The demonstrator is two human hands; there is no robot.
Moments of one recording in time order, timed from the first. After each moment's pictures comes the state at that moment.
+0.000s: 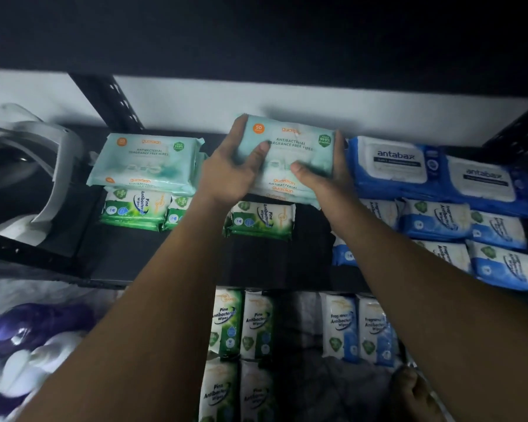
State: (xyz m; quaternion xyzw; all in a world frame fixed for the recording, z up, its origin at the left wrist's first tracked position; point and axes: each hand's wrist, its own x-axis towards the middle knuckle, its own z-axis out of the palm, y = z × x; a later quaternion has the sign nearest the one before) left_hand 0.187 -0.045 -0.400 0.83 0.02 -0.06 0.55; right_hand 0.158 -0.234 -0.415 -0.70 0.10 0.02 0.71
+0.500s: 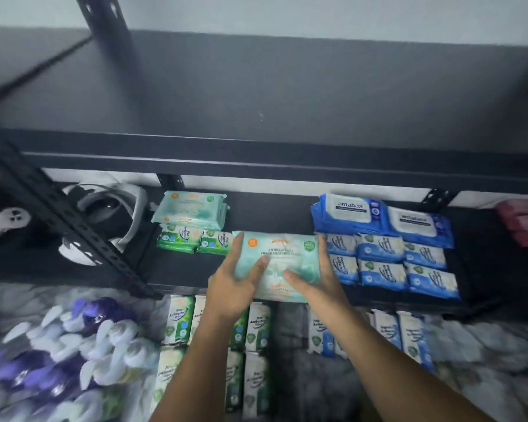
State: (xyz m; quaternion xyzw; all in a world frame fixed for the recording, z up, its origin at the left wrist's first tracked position) left_hand -0.026 -0.043 -0.313 0.83 0.12 -0.06 0.54; right_hand -0.029 -0.226 -0.339 -0.73 0.11 0.08 0.67
